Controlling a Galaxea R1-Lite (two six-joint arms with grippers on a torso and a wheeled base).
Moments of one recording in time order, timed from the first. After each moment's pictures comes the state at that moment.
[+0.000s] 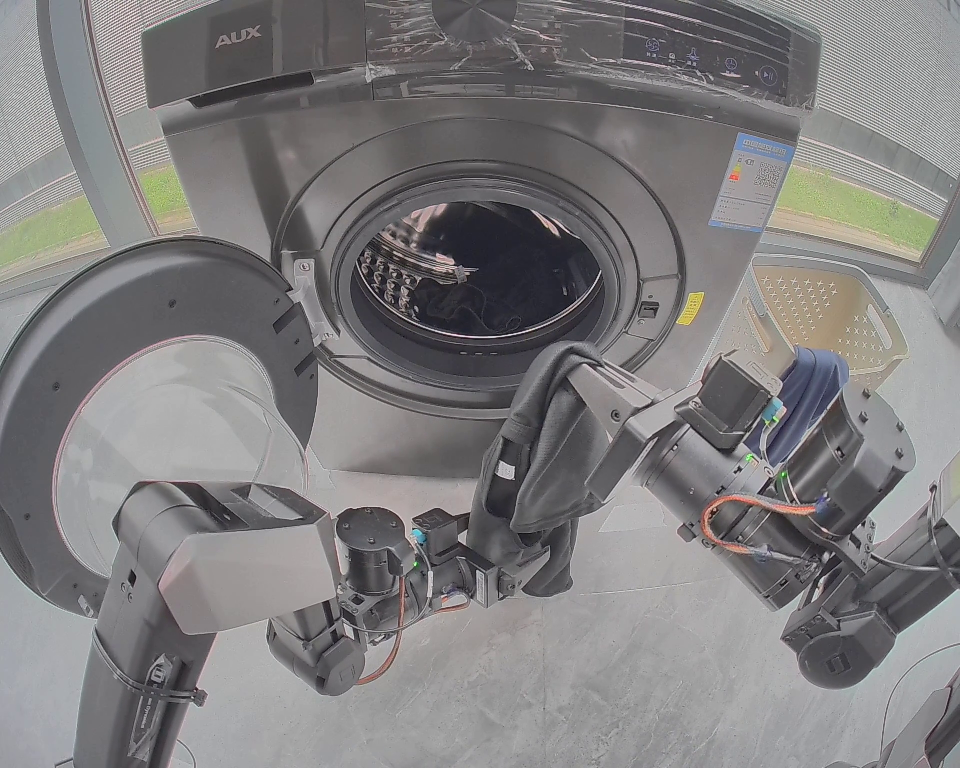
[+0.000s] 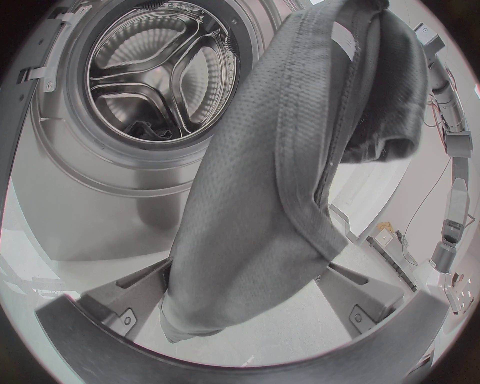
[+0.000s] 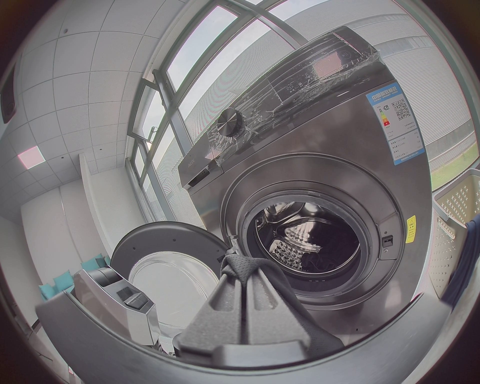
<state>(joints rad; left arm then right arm) -0.58 2.50 -0.84 -1.55 -0.26 -0.10 0.79 1.83 -0.63 -1.55 -0.09 0.15</state>
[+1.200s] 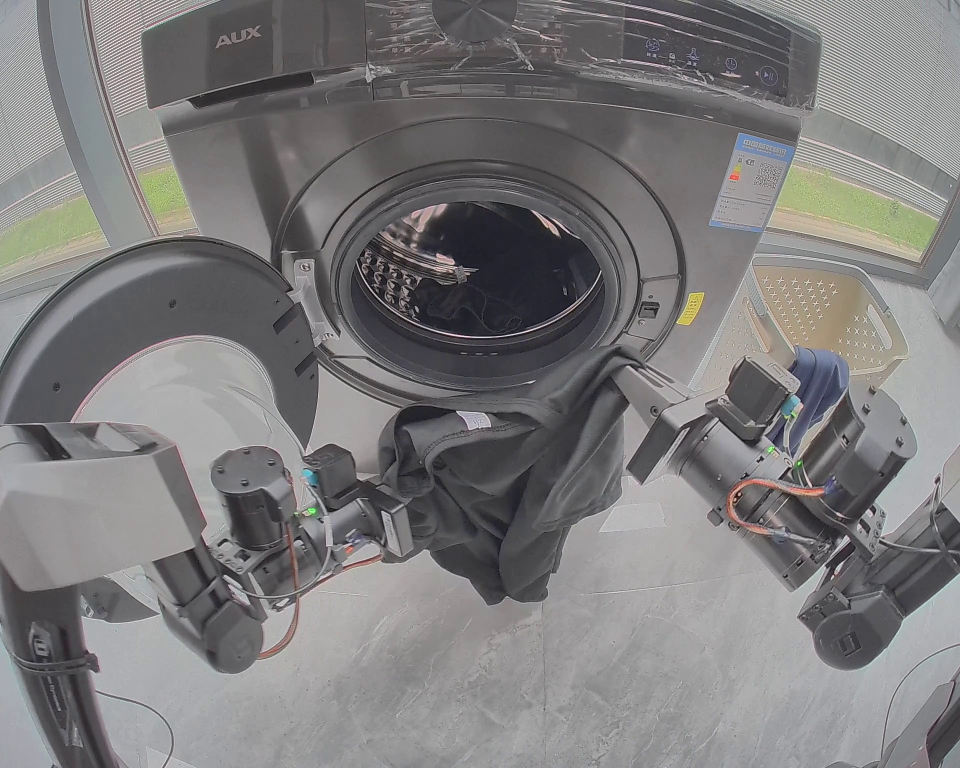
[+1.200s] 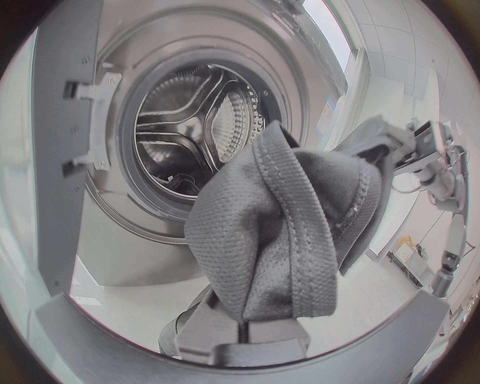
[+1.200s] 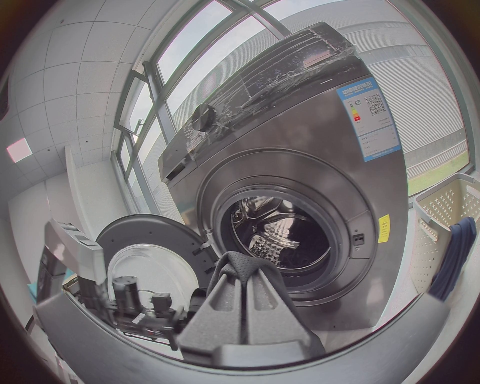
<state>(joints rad) -0.44 2.17 -0.59 -1.55 -0.24 -0.11 0.69 1.83 -0.58 -1.55 -0.08 0.15</state>
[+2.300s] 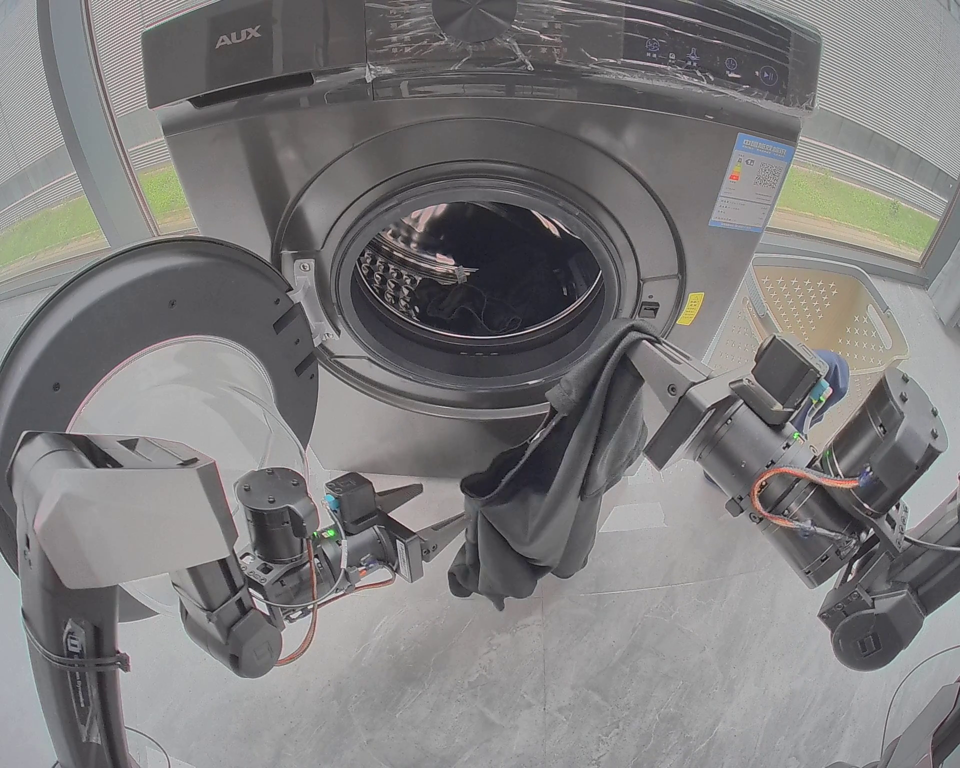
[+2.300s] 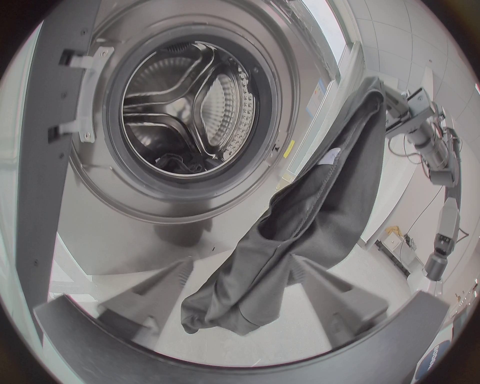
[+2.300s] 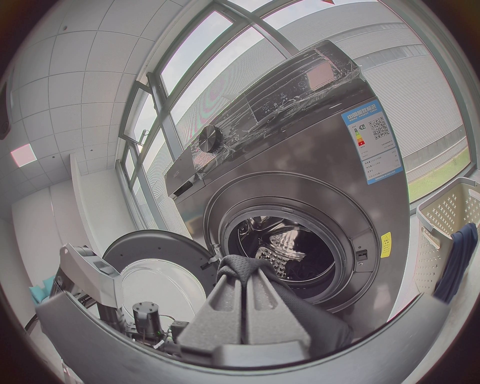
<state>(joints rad) -0.44 2.26 -0.61 -1.55 -0.33 -0.07 0.71 1.76 -0.58 -1.55 -0.08 0.16</state>
